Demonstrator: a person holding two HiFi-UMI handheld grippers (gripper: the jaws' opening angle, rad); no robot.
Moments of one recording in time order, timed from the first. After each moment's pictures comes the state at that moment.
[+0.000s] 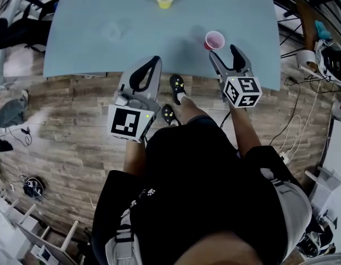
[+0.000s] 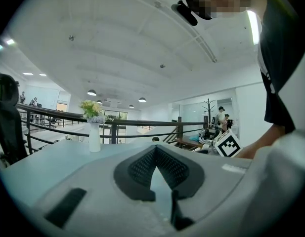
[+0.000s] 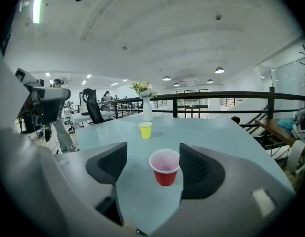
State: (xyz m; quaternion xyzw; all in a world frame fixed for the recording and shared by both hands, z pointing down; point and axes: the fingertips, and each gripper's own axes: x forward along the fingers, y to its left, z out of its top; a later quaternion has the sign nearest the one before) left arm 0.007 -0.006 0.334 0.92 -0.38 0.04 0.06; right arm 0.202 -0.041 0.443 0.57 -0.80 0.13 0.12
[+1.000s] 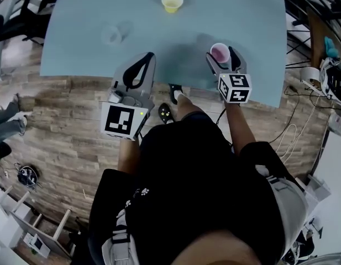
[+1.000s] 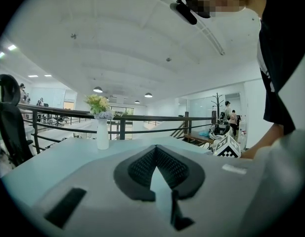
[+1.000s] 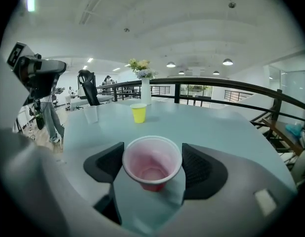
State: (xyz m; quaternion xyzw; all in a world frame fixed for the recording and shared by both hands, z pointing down) left arm -0.013 -0.077 0.351 0.90 -0.42 0.07 0.07; right arm 0.198 -0.113 0.516 0.55 -0.79 0.15 0.21
